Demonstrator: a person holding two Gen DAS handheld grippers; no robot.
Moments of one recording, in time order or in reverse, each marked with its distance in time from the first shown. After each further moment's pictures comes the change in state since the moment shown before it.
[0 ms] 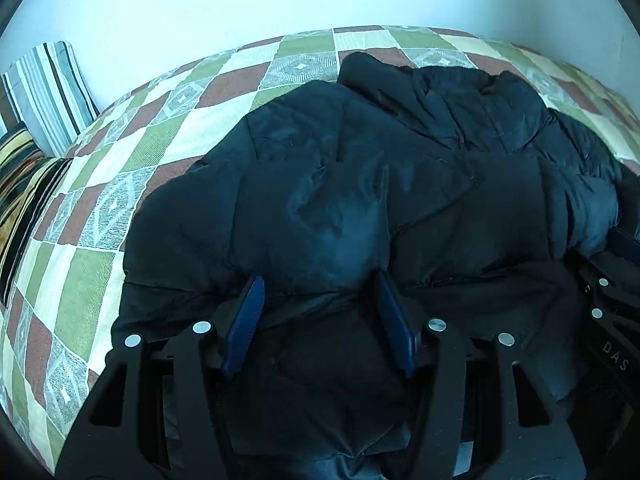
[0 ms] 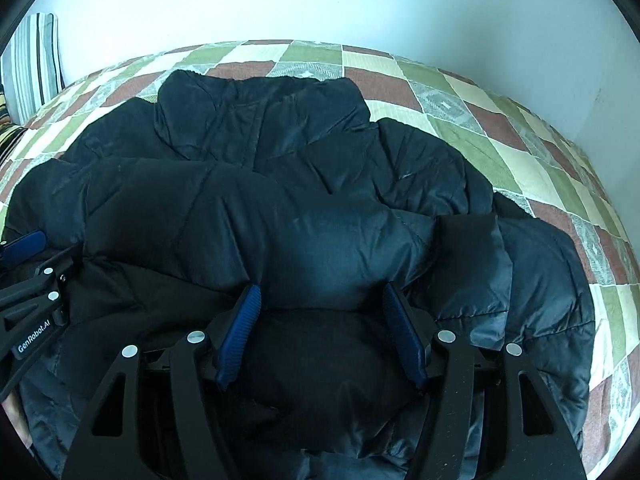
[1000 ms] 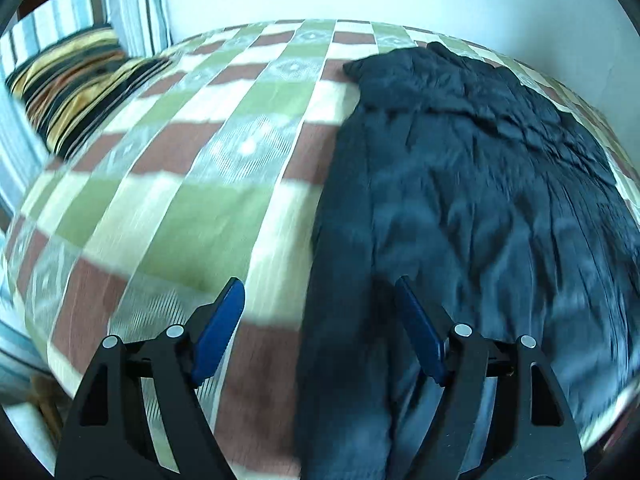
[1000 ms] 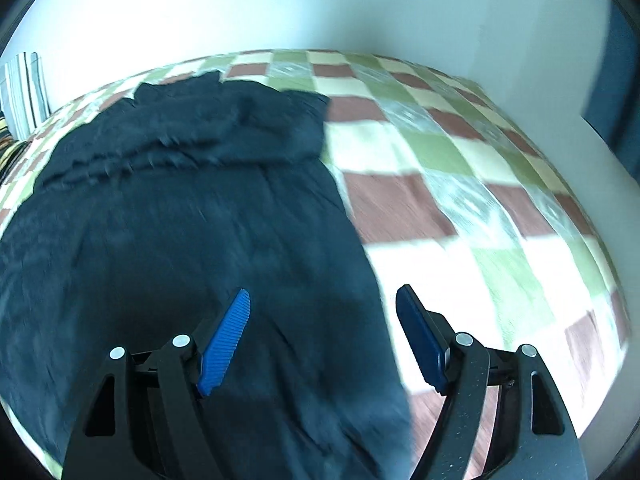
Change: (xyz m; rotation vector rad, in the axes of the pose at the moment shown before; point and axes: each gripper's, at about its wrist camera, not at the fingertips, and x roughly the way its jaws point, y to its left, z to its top) left arm -0.183 0.175 -0.229 -0.156 0.046 -0.061; right arm -0.195 -0.170 -0.215 0.160 0.000 -0.092
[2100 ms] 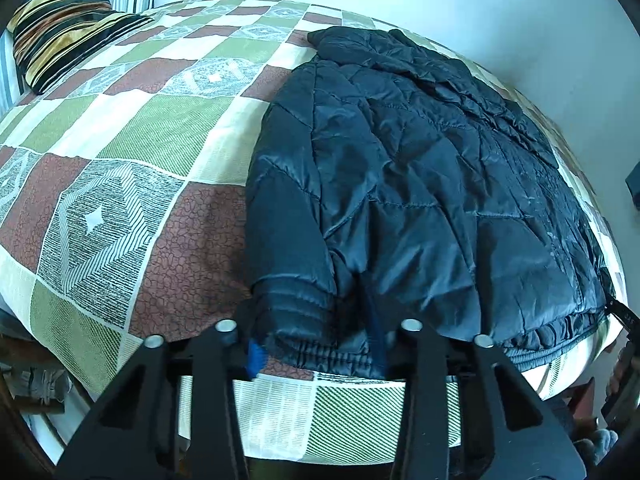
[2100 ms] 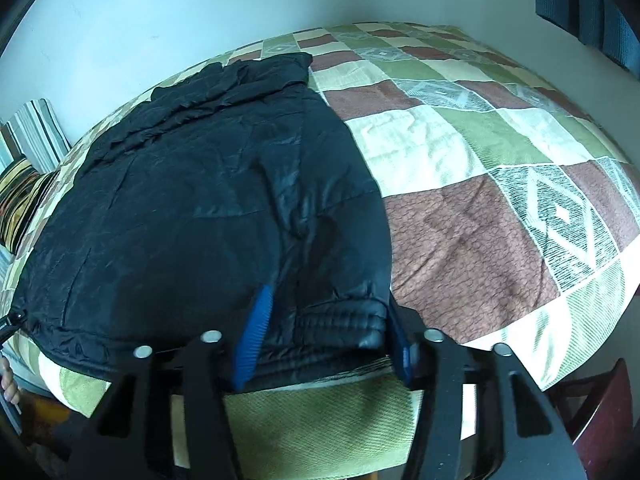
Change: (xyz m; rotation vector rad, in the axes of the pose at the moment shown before) left arm -0.016 -0.008 -0.071 -0.075 0.022 -0.222; right arm -0.031 -0.023 -0.098 0.171 0.036 0.165
